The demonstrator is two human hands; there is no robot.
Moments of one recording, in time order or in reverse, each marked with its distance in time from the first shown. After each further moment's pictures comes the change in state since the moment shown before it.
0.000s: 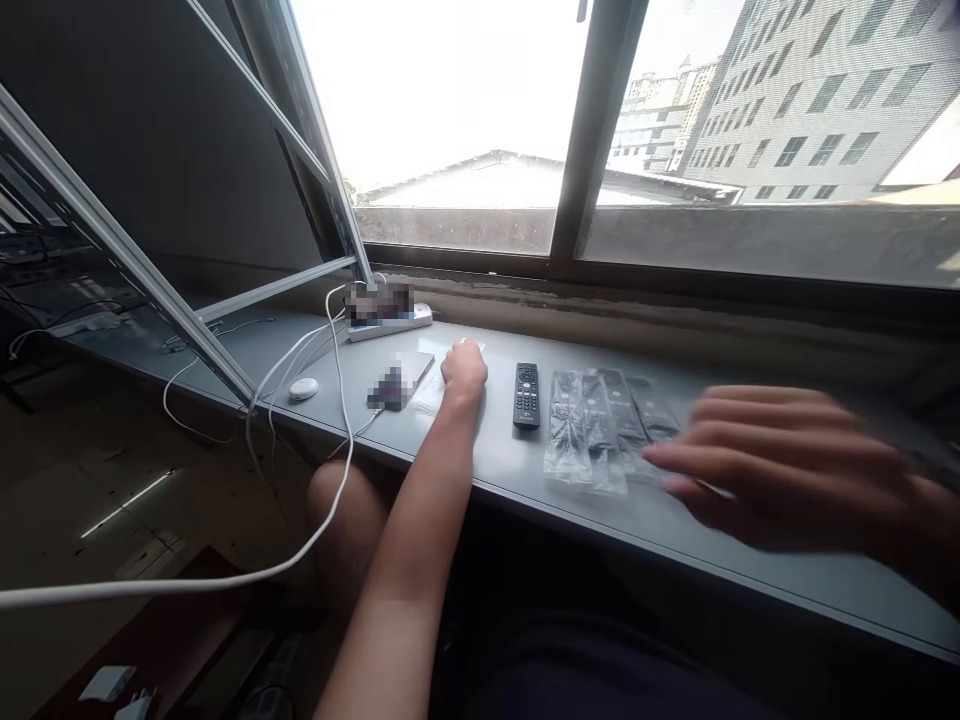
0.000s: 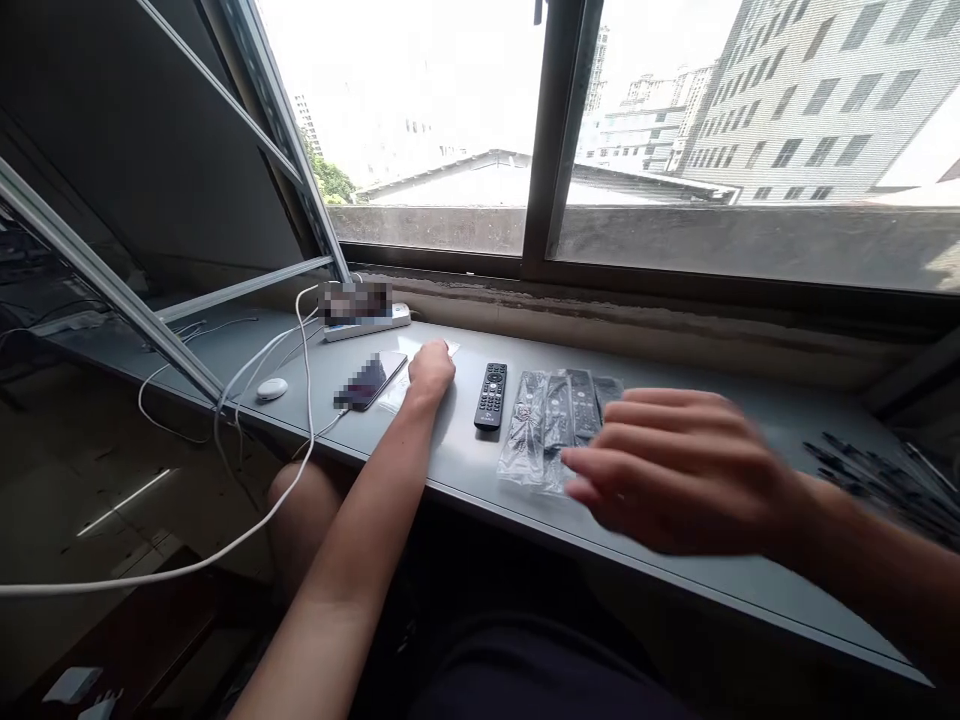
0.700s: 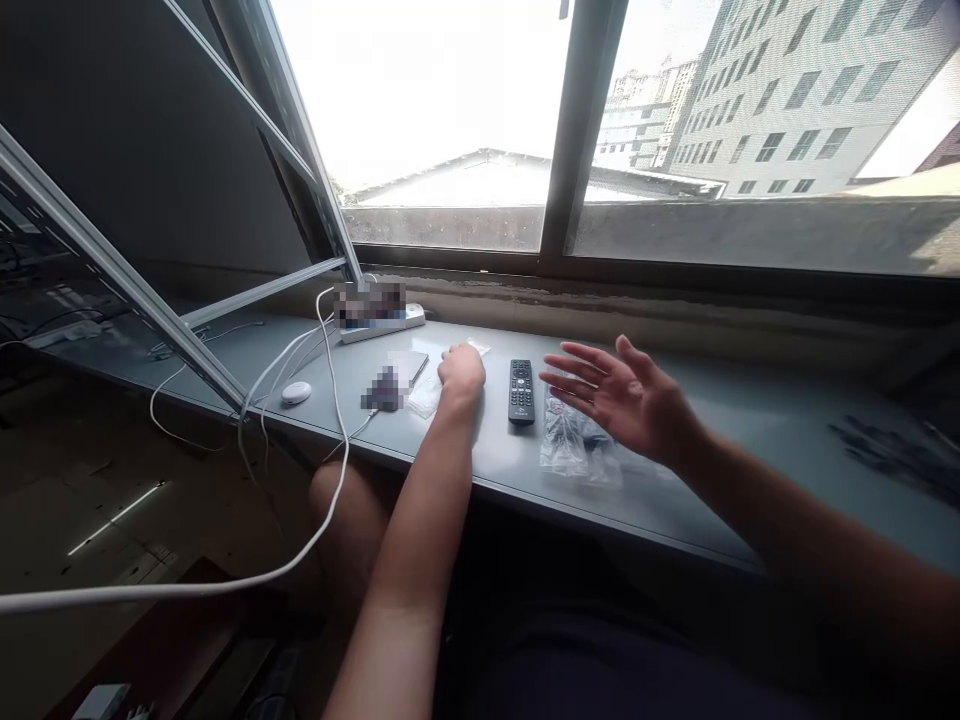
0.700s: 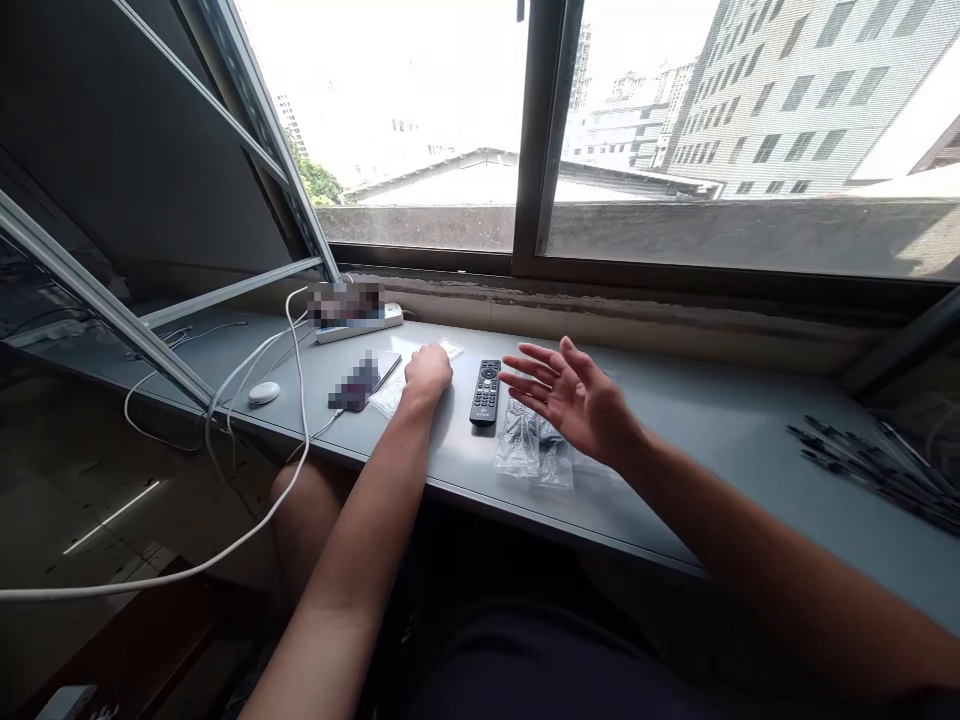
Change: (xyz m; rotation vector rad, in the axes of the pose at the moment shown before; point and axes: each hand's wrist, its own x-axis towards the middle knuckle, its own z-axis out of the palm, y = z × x) left_hand -0.002 0.004 0.002 -0.073 -0.053 -0.038; right_hand 0.050 0.045 0.093 1.307 0.310 1.004
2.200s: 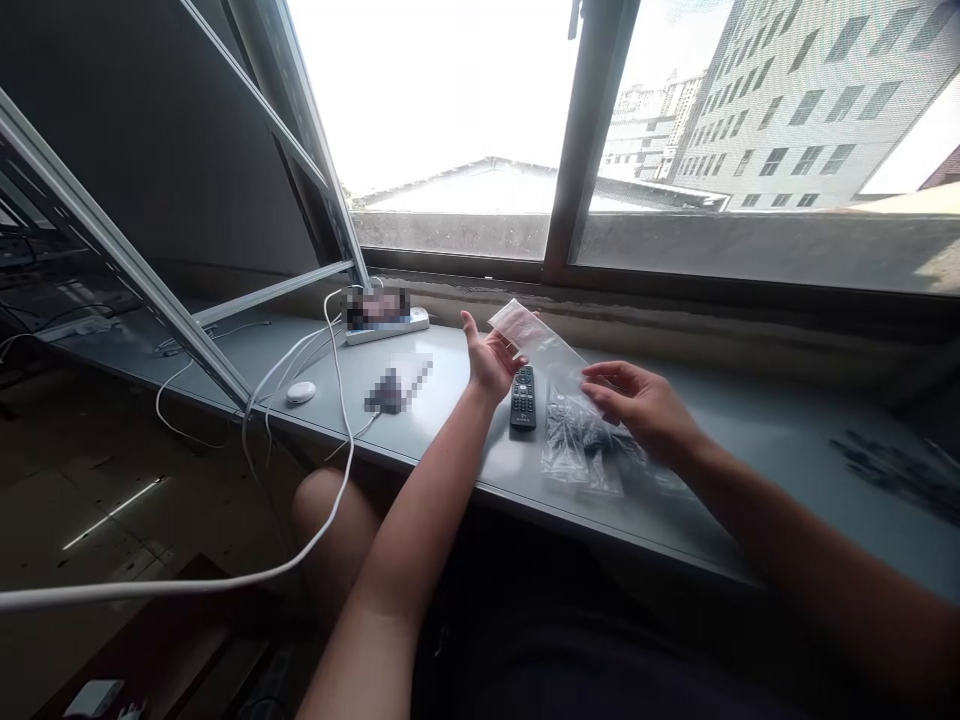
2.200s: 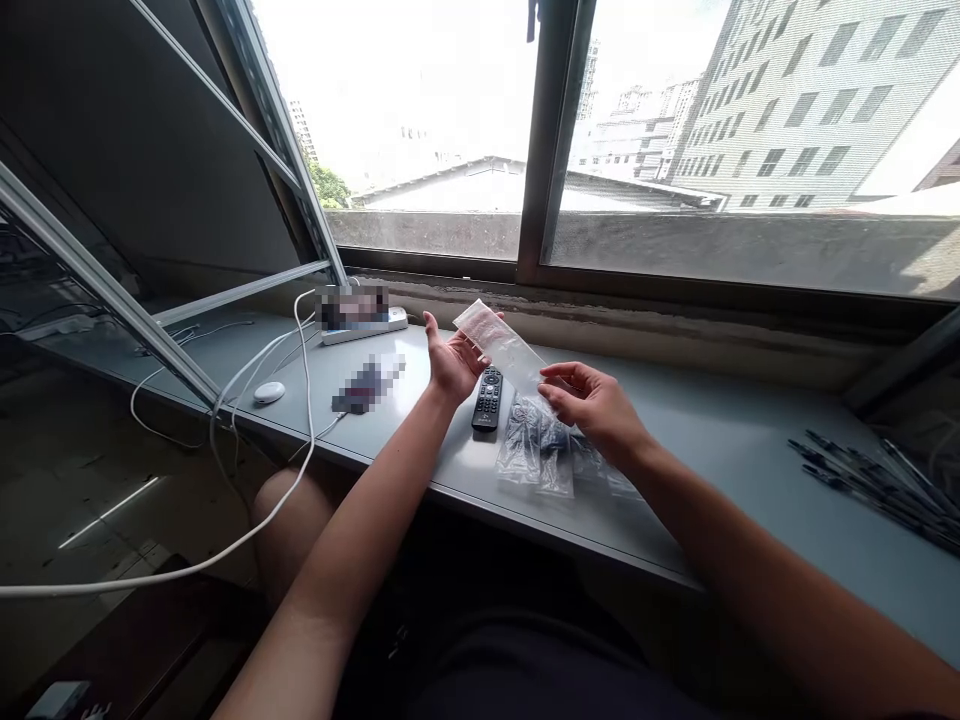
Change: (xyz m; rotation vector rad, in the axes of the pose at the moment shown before) left_hand -0.028 0.036 0.003 -1.930 -0.507 0.295; right_hand 0.002 0.012 -0.025 -0.413 0.305 -0.088
